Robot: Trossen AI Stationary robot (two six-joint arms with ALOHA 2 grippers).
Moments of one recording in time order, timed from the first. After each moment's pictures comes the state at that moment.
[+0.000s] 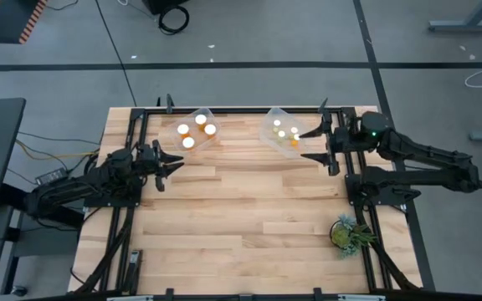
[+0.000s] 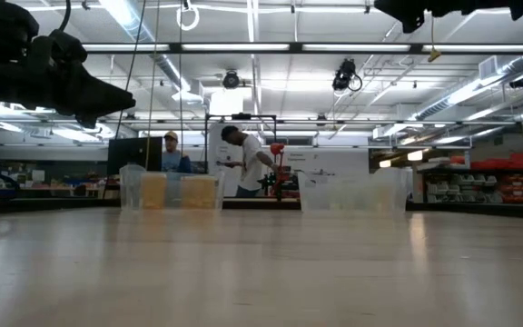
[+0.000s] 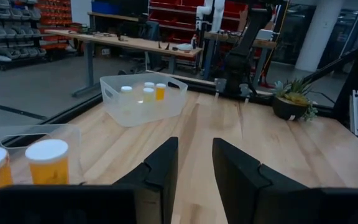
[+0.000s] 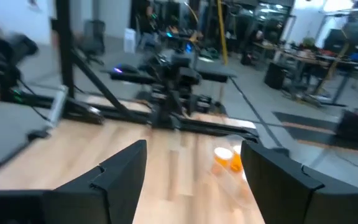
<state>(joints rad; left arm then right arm) 0.34 0.10 0.01 0.05 0.10 -0.12 -0.30 0.64 0.68 -0.11 -0.34 -0.19</state>
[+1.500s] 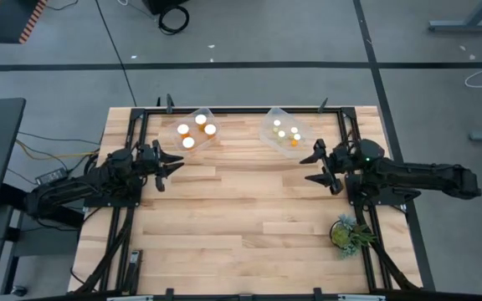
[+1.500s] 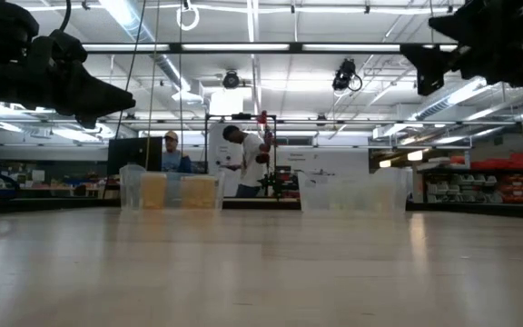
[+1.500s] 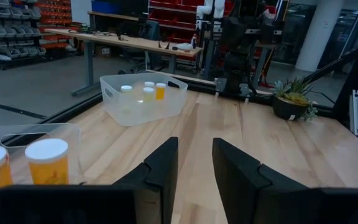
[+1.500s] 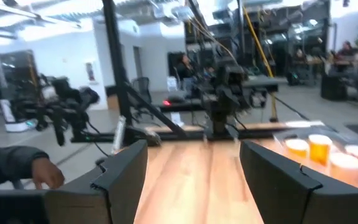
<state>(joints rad) 0.34 0.10 0.01 0.06 0.10 -0.12 -0.31 0.46 0.09 0.54 -0.51 0.16</state>
